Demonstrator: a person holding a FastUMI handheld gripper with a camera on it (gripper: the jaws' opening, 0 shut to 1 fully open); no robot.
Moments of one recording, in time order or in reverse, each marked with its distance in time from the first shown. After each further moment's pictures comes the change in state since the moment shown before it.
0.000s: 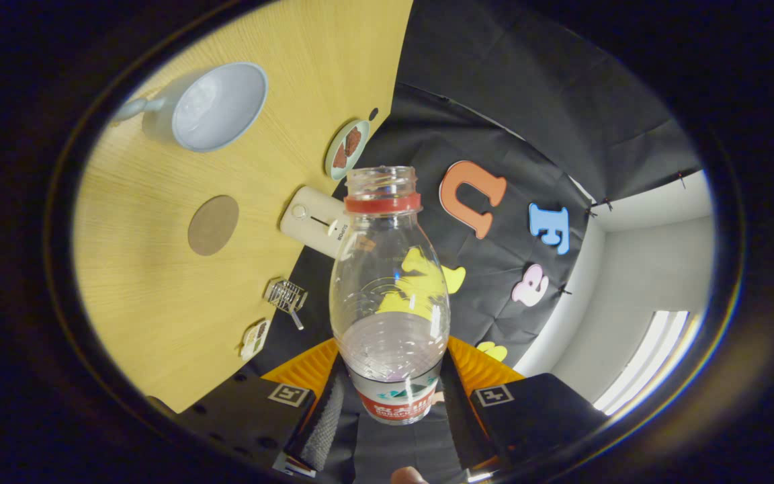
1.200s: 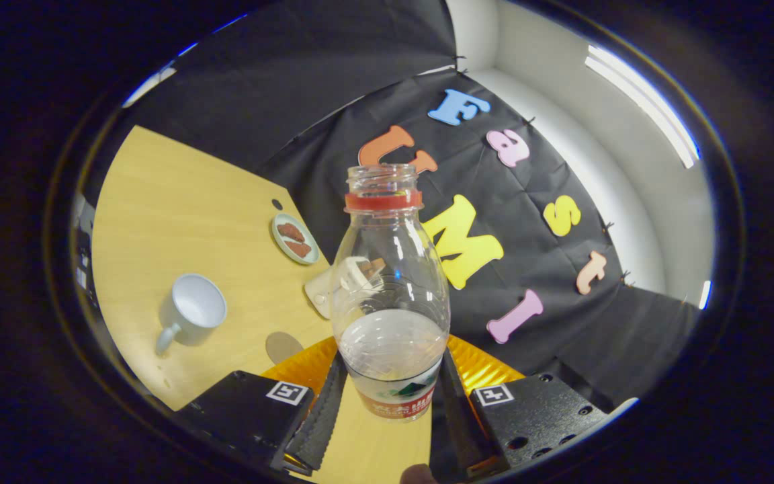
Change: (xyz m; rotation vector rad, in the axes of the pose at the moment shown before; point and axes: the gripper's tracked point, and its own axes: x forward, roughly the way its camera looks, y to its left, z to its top) arm -0.063 0.006 -0.020 1.188 -0.065 0.218
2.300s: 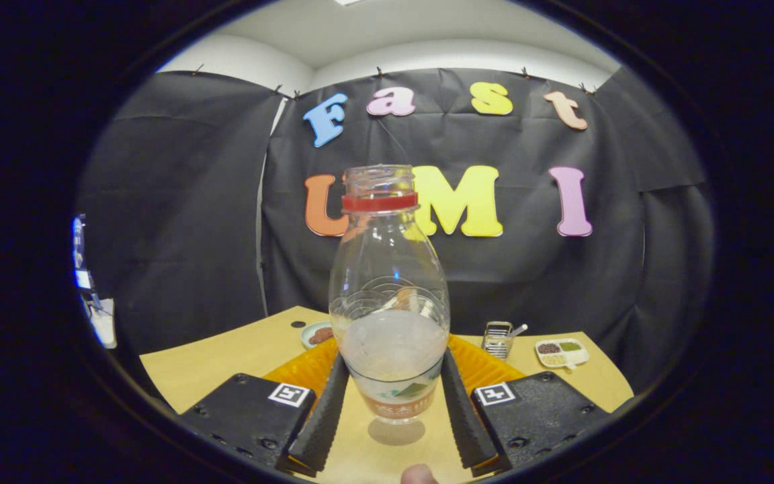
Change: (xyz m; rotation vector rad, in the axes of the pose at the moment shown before) arm 0.131 -0.024 0.004 0.807 -0.079 0.182
